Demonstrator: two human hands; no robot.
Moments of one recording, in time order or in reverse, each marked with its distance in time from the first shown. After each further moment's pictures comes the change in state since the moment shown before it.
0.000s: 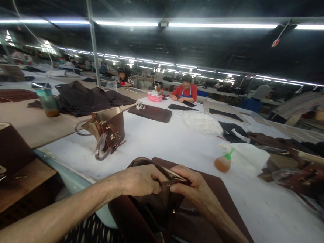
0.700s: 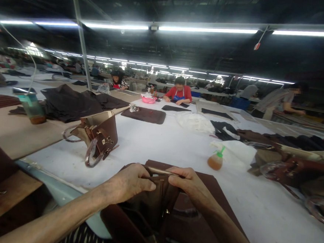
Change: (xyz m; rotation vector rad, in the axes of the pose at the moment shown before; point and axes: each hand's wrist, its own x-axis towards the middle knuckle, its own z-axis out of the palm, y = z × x) left_hand 0.003 -0.014 0.002 -0.124 0.211 -0.050; right_hand 0.005 0.007 -0.010 0.320 -0.055 0.101
